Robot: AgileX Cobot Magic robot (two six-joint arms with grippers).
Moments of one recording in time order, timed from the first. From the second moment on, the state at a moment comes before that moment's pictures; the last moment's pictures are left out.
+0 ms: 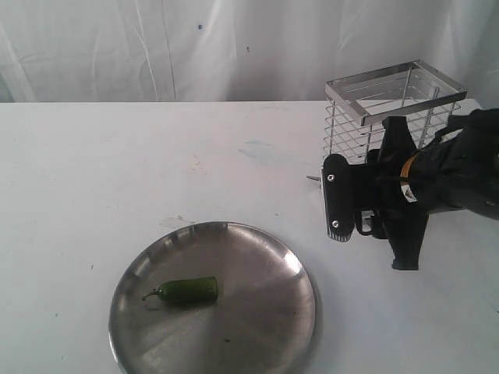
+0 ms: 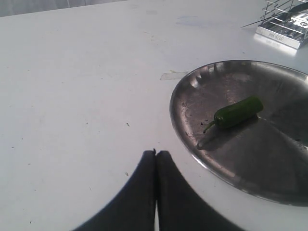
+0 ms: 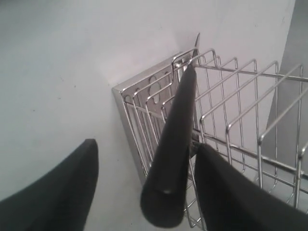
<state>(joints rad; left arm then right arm) -0.23 0.00 0.02 -0.20 0.39 0.18 0.46 1.50 -0.80 -0.68 0.34 -0.56</state>
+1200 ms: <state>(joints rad) -0.23 0.00 0.02 -0.20 0.39 0.18 0.46 1.36 -0.81 -0.67 0.39 -0.17</state>
